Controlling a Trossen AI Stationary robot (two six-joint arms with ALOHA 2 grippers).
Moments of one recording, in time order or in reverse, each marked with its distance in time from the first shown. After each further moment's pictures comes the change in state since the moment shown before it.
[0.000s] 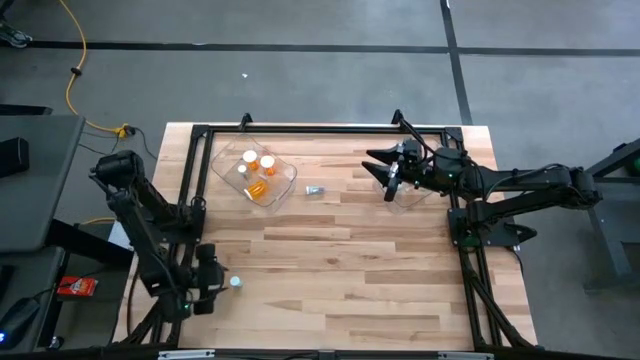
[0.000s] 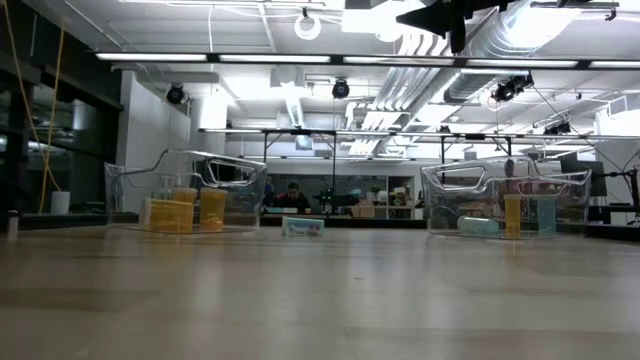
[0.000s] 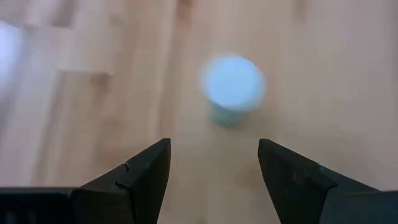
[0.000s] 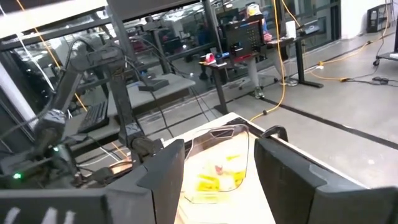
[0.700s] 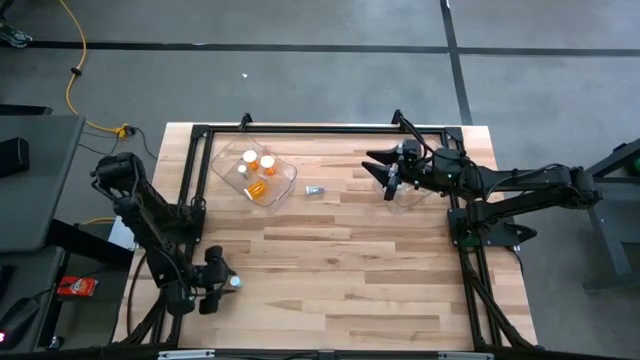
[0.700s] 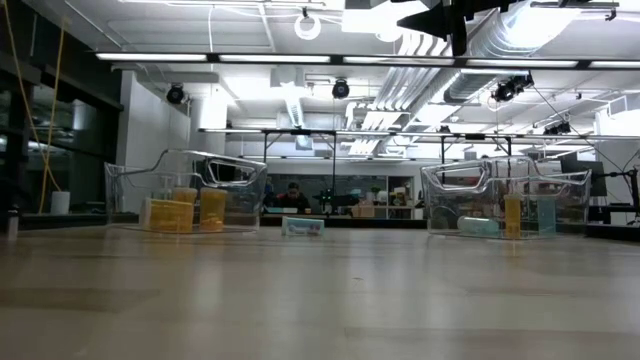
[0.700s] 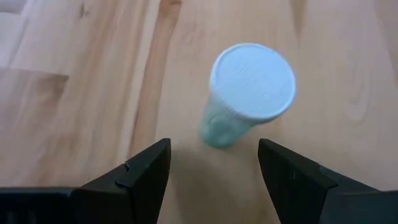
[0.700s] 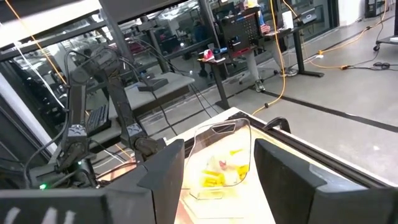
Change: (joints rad) left arm 0.022 0.026 -0.224 0.449 -0.076 0.056; right arm 0.000 0.000 0.000 -0.019 0.009 0.068
